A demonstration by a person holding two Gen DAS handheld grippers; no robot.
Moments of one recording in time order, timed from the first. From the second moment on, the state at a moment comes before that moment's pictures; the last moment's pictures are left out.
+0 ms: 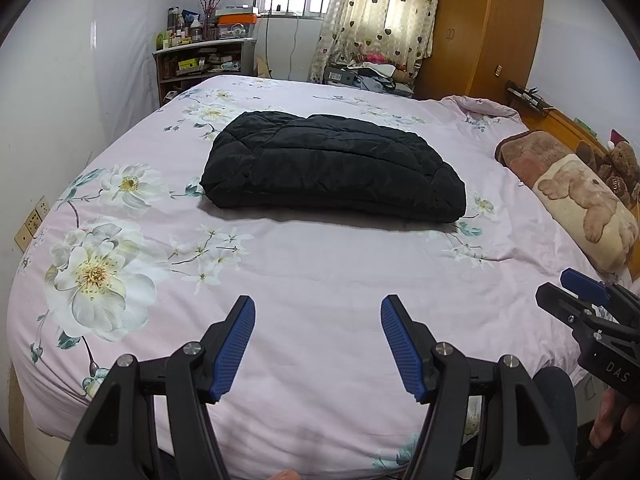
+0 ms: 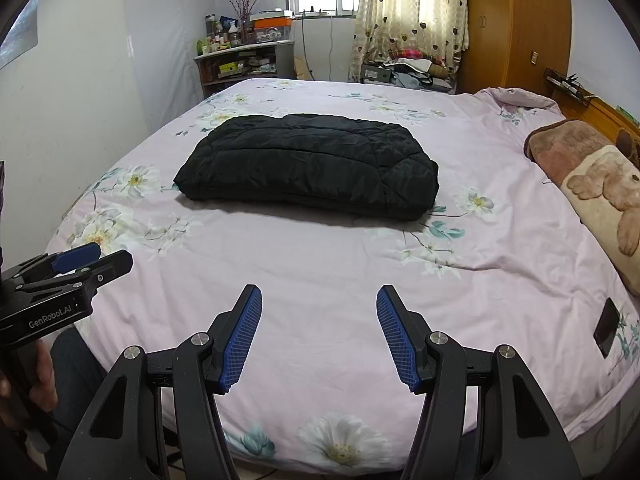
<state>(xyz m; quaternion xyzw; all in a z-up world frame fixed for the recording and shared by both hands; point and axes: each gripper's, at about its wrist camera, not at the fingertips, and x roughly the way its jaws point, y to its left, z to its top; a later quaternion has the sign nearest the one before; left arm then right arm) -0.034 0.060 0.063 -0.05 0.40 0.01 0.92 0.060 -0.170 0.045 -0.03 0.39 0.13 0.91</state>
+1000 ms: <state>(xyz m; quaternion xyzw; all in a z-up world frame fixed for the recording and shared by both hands) -0.034 0.058 0.062 -0.06 0.40 0.00 0.92 0.056 -0.174 0.043 -0.03 0.39 0.13 0.91</state>
